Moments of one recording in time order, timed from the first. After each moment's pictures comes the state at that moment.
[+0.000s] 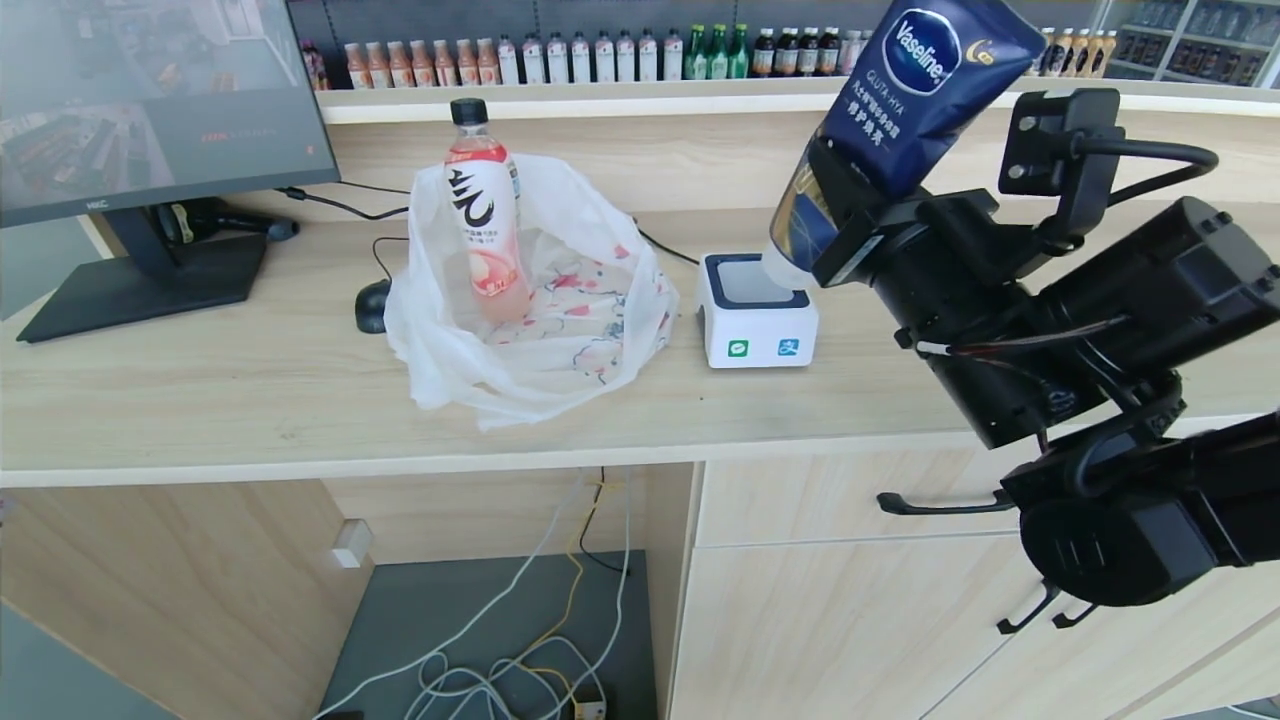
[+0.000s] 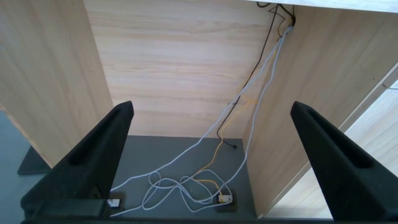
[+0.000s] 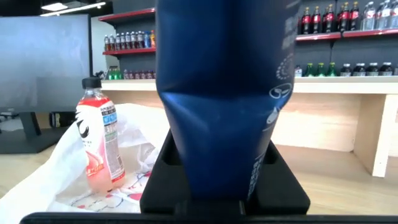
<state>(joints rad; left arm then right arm) 0.00 0.00 0.00 0.00 0.00 -0.01 0.57 1.85 -0.94 -1.53 -0.08 -0.10</state>
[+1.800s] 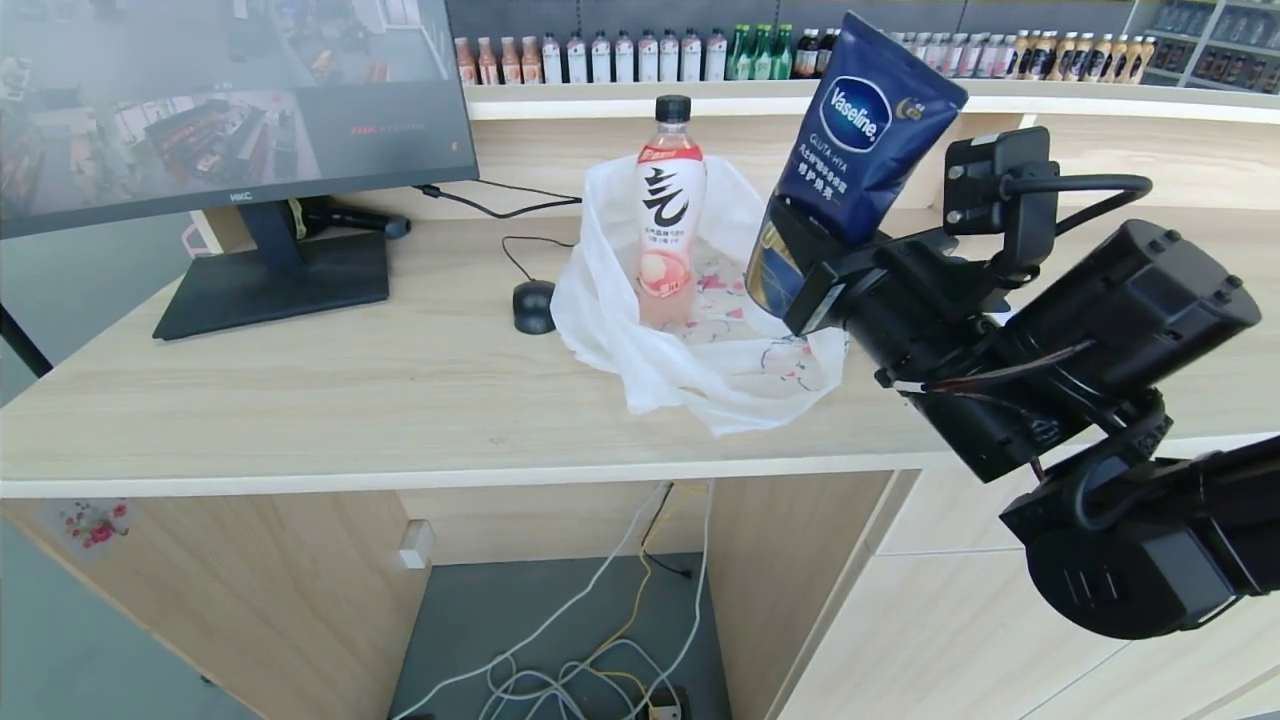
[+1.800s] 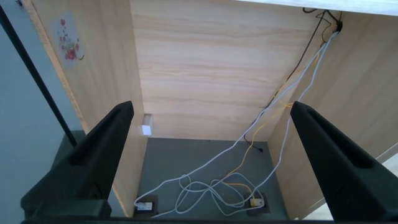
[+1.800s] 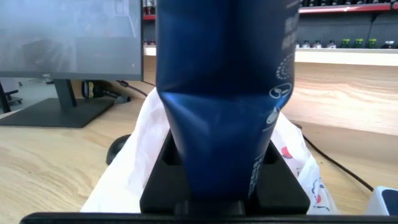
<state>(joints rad) 0.00 0.00 0.00 0.00 0.00 -0.01 0.61 1.83 -0.90 -1.42 -0.09 -0.13</state>
